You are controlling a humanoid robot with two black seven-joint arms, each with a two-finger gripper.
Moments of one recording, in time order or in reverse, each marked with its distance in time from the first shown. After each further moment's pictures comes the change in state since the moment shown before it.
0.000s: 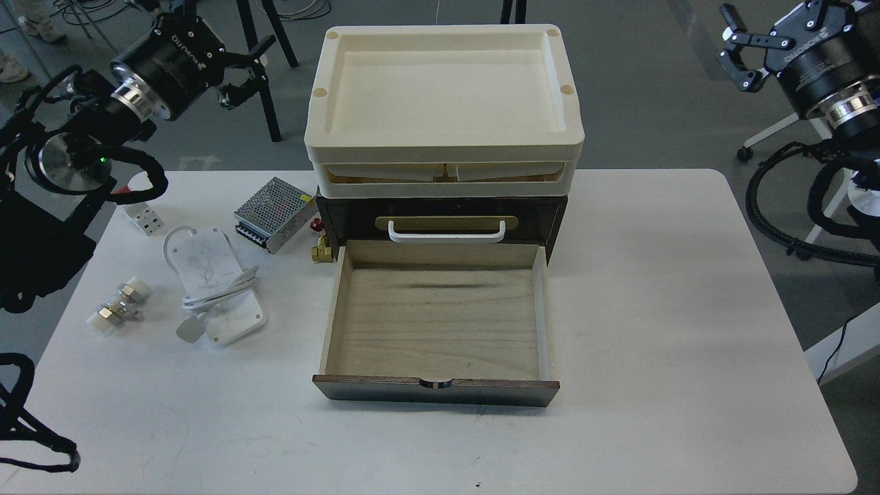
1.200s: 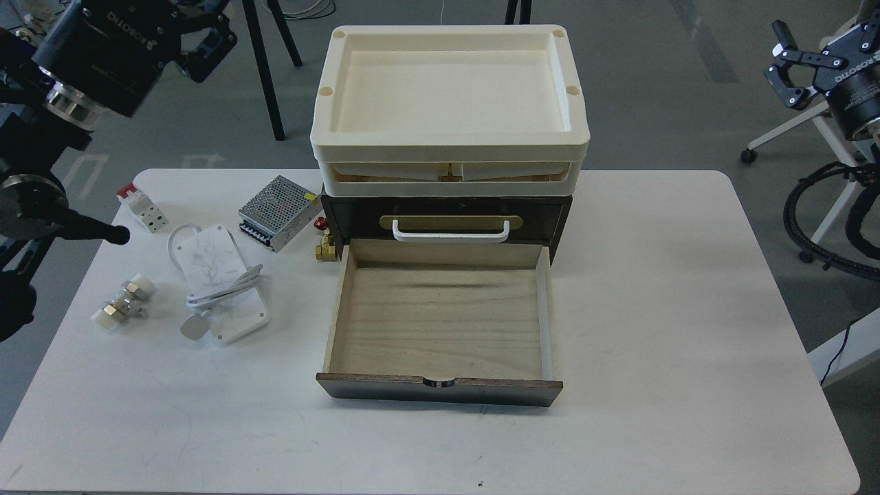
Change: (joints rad) left arm 0.278 0.253 -0.193 -0.620 0.662 -0.001 -0.319; right arm -0.102 -0.103 0.098 0.026 0.038 0.000 0.010
